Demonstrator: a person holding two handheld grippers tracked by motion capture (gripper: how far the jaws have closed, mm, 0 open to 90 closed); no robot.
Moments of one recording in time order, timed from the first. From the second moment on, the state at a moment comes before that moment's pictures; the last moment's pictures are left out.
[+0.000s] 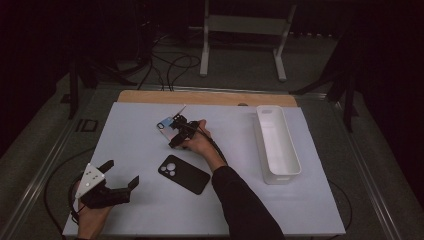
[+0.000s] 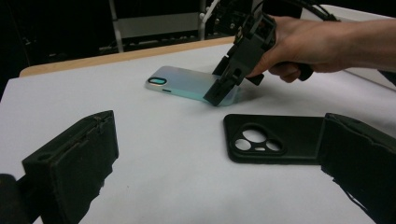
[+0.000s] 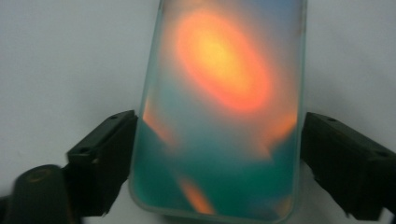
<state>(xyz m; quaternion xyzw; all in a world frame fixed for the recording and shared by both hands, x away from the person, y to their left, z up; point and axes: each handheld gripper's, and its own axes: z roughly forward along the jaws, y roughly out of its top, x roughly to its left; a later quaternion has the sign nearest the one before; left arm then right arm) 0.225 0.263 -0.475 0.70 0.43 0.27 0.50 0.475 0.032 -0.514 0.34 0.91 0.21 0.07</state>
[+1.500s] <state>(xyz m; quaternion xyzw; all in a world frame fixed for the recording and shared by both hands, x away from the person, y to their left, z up) 0.237 0.248 -0.468 0.70 0.45 0.24 0.49 0.434 -0.038 -0.456 0.37 0.85 0.36 0.10</state>
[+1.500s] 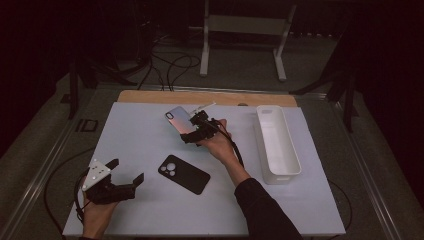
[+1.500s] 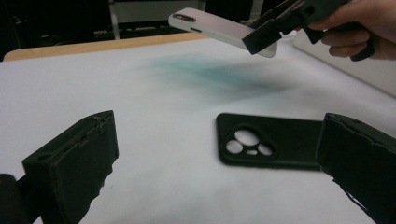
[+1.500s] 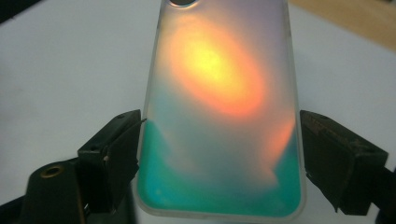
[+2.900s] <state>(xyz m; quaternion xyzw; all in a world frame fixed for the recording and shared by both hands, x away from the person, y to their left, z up) 0.324 0.158 -0.383 0.71 0.42 0.20 0.52 0.349 -0.099 -0.404 0.32 0.78 0.51 0.18</state>
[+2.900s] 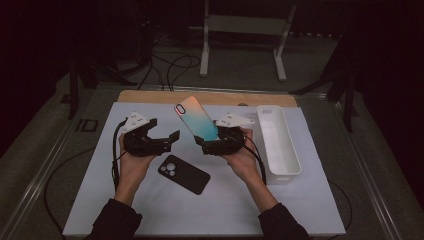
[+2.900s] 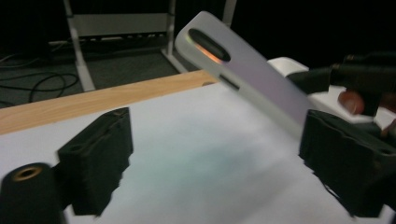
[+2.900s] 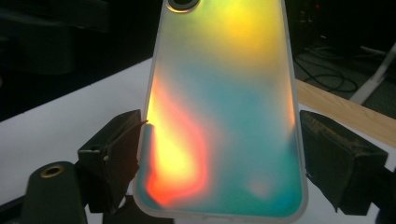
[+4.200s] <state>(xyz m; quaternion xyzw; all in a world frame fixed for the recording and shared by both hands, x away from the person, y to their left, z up) 0.328 0.106 -0.382 0.73 0.38 0.13 0.55 0.327 -0.079 -0.410 0.29 0.76 0.55 0.21</state>
